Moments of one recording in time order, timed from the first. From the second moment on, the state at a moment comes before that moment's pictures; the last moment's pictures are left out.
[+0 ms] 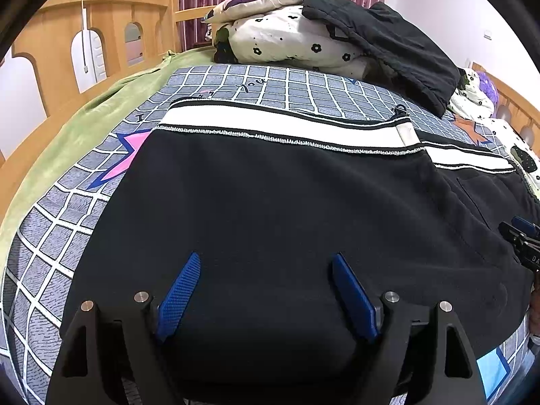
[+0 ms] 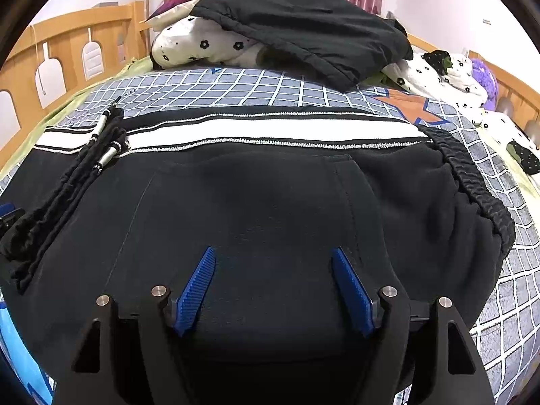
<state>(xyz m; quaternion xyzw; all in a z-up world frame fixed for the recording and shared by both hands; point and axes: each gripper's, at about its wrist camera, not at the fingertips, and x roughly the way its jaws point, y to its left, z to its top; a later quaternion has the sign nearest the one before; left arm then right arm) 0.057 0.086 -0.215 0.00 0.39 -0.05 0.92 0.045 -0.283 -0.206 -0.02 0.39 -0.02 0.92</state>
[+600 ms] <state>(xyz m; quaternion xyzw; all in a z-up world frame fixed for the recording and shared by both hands) 0.056 0.087 -0.214 -0.01 0.39 -0.05 0.92 0.046 -0.286 -0.205 -0.01 0.39 -0.02 0.92</state>
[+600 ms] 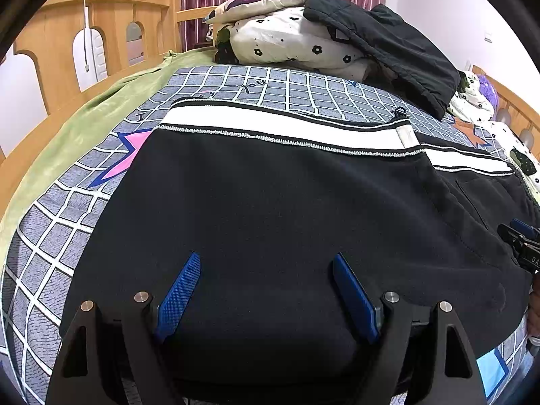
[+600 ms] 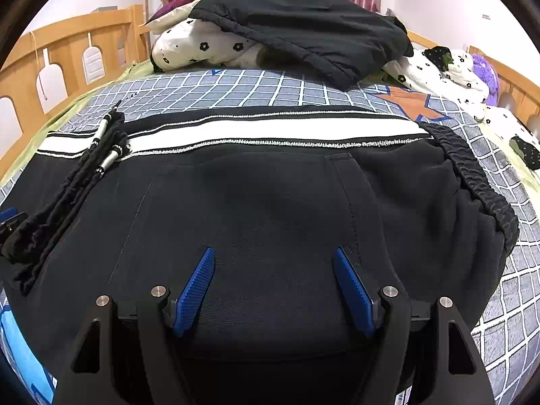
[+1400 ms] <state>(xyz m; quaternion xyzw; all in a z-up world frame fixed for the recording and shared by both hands) 0.052 0.087 -0.213 -0.02 0.38 -0.05 0.92 0.045 -0.289 -0.205 0.00 0.39 -0.01 0.92</state>
